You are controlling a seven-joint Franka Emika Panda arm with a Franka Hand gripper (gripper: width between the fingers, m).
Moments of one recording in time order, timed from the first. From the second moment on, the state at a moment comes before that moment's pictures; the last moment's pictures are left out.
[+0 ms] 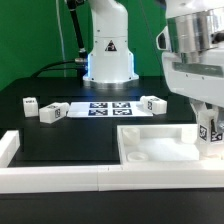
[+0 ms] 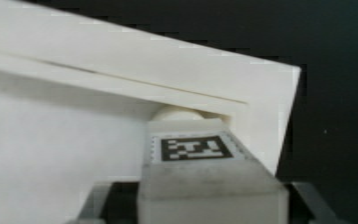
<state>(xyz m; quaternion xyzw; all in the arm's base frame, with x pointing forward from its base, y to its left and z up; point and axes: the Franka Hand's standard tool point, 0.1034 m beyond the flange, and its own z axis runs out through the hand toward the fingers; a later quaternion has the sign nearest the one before) 0.628 0.115 0.074 -0.76 0.64 0.02 0.11</state>
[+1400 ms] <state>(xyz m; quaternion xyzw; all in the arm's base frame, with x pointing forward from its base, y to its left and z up) 0.633 0.119 0.077 -1.00 0.03 -0.06 0.05</state>
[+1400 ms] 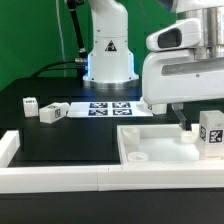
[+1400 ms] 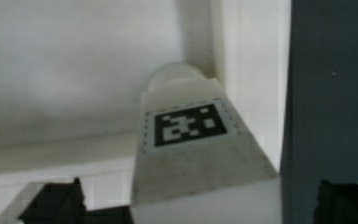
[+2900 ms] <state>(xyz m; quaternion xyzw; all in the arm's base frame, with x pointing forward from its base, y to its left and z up) 0.624 0.117 0.074 -0.66 0.74 0.05 0.11</state>
